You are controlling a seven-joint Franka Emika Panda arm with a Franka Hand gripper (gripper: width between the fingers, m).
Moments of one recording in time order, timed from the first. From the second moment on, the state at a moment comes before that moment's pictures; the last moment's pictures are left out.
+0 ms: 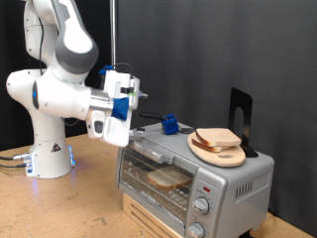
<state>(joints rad) -0.22 -0.32 0.11 -2.70 1.53 1.87 -0.39</state>
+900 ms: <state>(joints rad) -0.28 -0.46 0.04 -2.78 1.39 1.76 -0.23</state>
